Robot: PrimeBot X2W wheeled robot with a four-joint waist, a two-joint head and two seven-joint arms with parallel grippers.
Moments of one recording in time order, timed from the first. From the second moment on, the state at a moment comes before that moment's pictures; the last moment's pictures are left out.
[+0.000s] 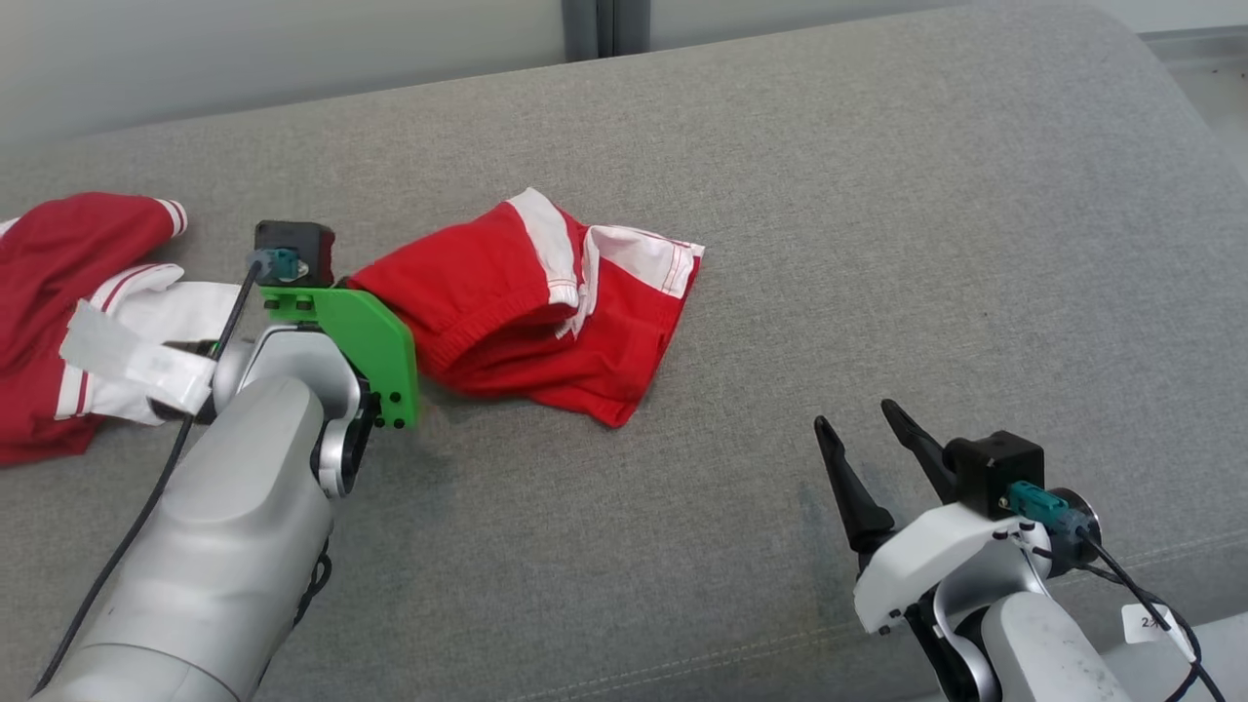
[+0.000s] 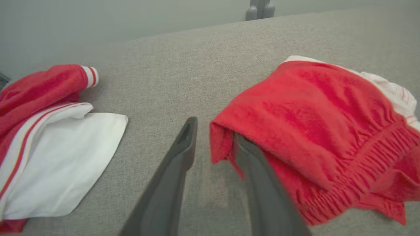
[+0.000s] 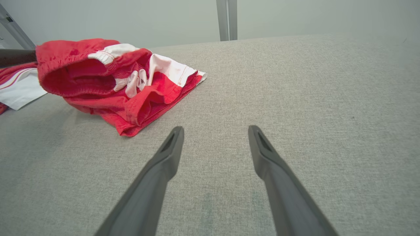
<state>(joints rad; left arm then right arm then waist) -0.83 0.23 -0.69 0.89 -0.69 0.12 0.11 -0.15 -0.05 0.17 0.19 0.18 0.13 -0.03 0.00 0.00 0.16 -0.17</state>
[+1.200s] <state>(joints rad) -0.68 0.12 -0.78 0.70 -0.74 0.13 0.22 -0.08 -0.05 0.17 0.15 0.17 0.13 0.02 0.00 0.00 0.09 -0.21</state>
